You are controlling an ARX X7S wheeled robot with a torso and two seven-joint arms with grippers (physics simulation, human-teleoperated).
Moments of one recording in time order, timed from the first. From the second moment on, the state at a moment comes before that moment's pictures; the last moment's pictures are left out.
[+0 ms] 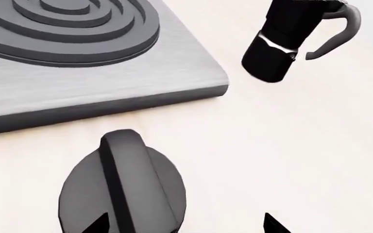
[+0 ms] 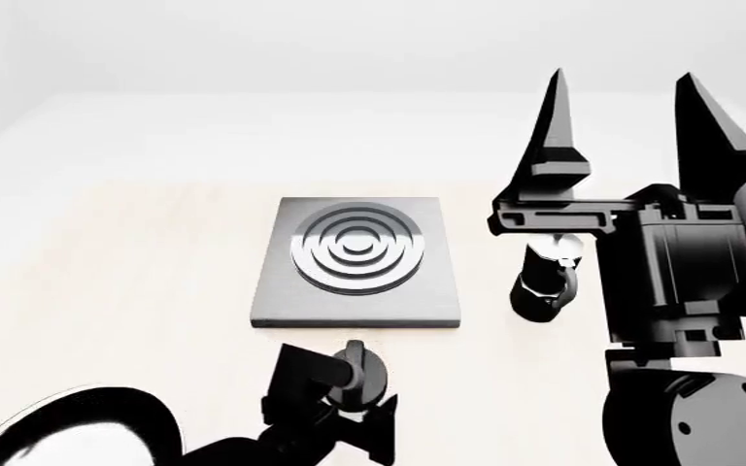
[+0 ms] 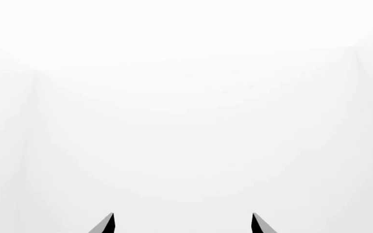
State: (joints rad) left arm -0.45 -0.40 0.78 -0.09 -0.93 -0.39 -0.16; right arm 0.52 0.32 -0.10 -0.86 0.49 0.65 0.43
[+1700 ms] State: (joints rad) left arm -0.72 -0.43 0.71 0.10 -0.89 -0.43 -0.26; right arm 0.50 0.37 -0.11 -0.82 0.50 0.59 0.45
